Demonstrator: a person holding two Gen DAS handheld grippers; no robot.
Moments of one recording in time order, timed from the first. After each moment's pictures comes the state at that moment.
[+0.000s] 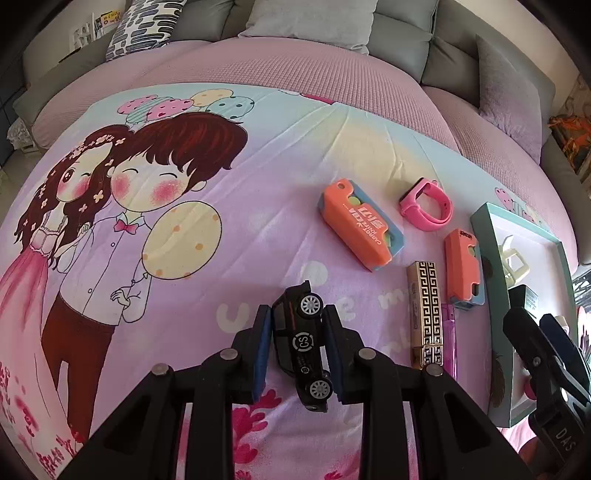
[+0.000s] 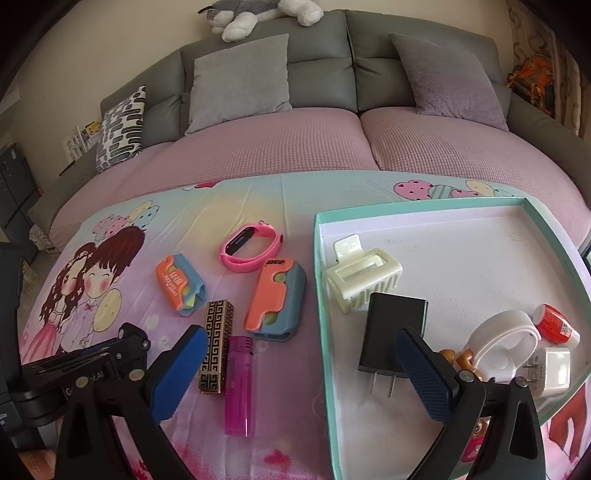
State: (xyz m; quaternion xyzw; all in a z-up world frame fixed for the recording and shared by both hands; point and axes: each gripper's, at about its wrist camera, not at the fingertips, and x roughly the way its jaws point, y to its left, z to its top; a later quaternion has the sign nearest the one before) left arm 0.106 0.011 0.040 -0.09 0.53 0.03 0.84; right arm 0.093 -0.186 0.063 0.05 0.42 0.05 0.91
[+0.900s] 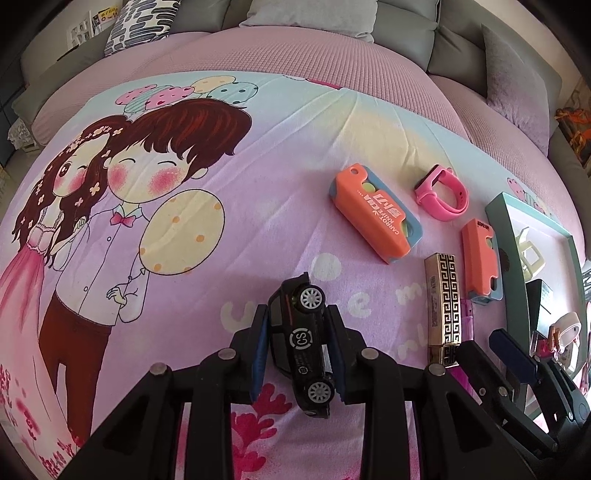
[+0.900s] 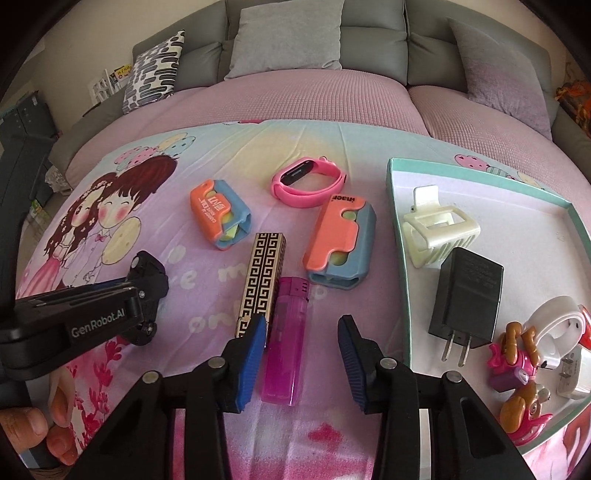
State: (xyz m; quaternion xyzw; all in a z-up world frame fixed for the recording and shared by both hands) left arm 0.117 0.011 0.024 -0.08 0.55 0.04 0.83; right arm 0.090 -0.147 0.030 -0.01 0.48 0.10 0.87
